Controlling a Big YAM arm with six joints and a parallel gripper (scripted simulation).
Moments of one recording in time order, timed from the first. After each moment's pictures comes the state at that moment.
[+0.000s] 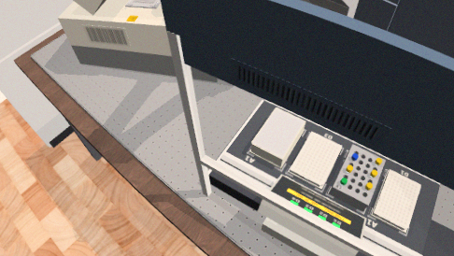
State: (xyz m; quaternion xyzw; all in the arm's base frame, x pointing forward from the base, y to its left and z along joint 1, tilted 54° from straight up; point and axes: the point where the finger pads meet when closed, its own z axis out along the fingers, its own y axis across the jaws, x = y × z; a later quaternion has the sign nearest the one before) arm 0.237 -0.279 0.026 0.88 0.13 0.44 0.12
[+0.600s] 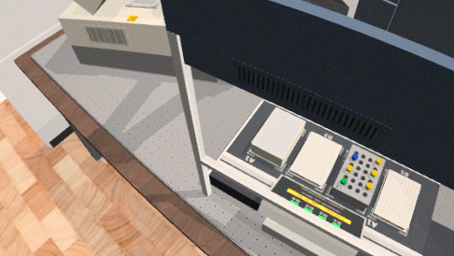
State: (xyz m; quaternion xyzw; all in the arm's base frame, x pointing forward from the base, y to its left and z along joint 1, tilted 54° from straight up) arm 0.237 -0.279 0.026 0.88 0.13 0.44 0.12
